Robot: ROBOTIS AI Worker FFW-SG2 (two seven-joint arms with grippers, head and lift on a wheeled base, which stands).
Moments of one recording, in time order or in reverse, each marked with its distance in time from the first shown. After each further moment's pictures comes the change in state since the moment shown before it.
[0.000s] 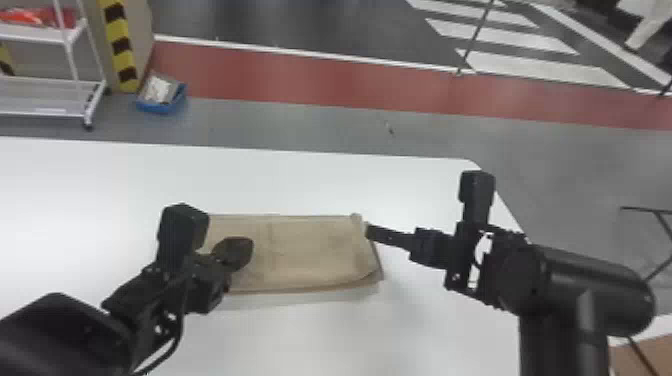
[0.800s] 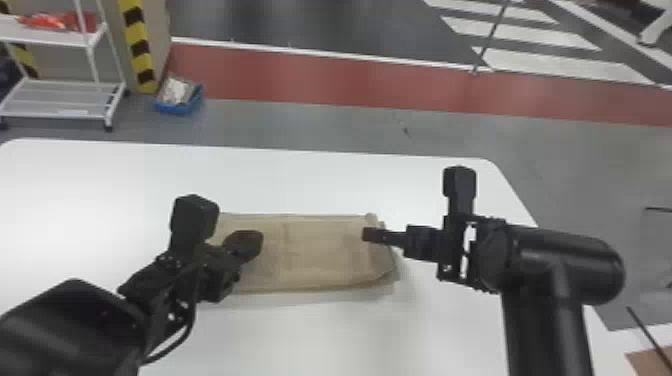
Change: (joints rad) left arm -0.032 0.000 0.016 0.036 0.018 0.000 -0.016; right arm -0.105 -0.008 0.085 0.185 0.072 -0.010 -0.001
